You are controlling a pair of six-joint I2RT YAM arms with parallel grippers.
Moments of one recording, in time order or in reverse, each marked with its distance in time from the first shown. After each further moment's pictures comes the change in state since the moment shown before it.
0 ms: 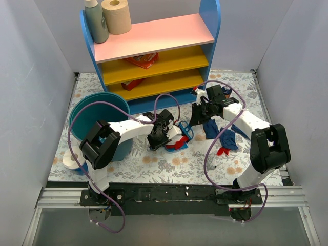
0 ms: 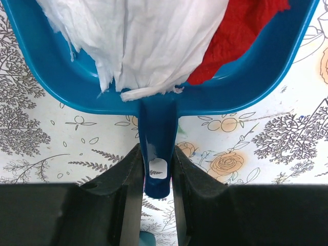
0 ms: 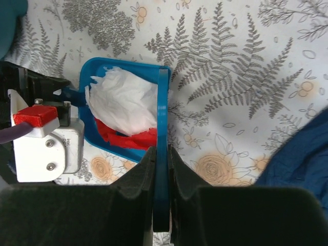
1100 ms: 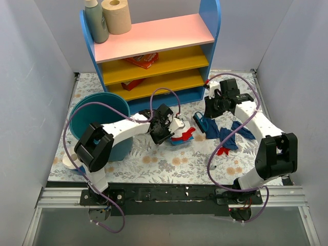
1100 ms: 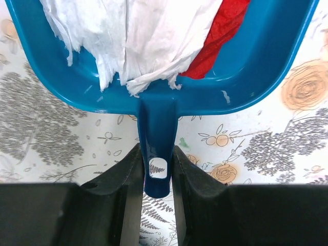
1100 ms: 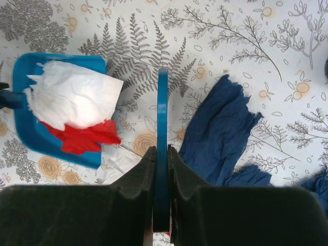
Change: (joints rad) left arm 0.018 -0.060 -0.012 0.117 0.050 0.001; right arm -0.109 -0.093 0.071 -0.112 0.169 -0.169
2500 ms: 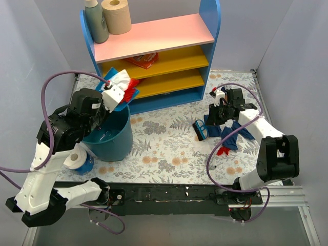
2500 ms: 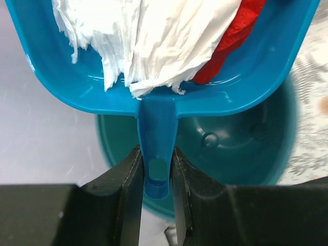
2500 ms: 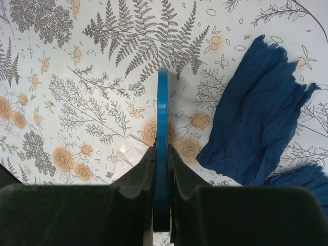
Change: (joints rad) left arm 0.165 -0.701 0.484 -0.642 -0.496 0.004; right arm -0.095 -0.032 -0.198 0.118 -0.147 0.062
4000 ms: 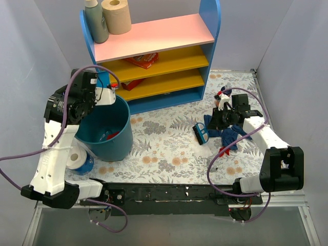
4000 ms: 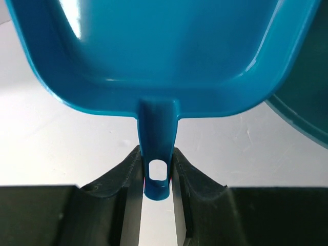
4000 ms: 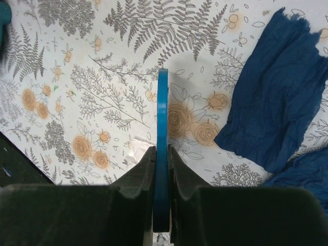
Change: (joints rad) left arm 0.282 0.149 0.069 -0.017 -0.295 0.943; right arm -0.040 -0.129 -0.115 0.013 -0.068 0.042
